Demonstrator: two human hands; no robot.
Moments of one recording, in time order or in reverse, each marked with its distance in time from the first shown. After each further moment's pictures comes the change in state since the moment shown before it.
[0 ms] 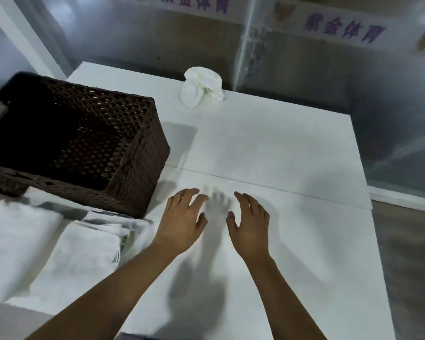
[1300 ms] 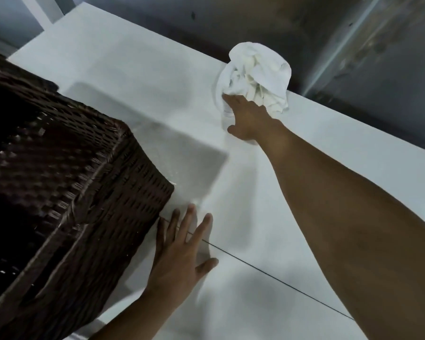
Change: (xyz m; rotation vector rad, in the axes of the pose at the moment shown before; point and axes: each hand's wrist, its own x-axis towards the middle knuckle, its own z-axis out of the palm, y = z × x) left_hand 0.153 -0.129 0.170 0.083 -0.194 -0.367; right_hand 0.528 -0.071 0.208 -0.431 -0.567 -0.510
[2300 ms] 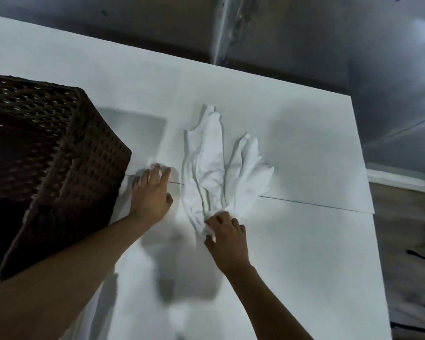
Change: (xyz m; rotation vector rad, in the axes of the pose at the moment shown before) left_hand -0.003 0.012 -0.042 0.151 -0.048 0.141; right_hand -0.428 -0.121 0.151 0.278 0.137 0.468
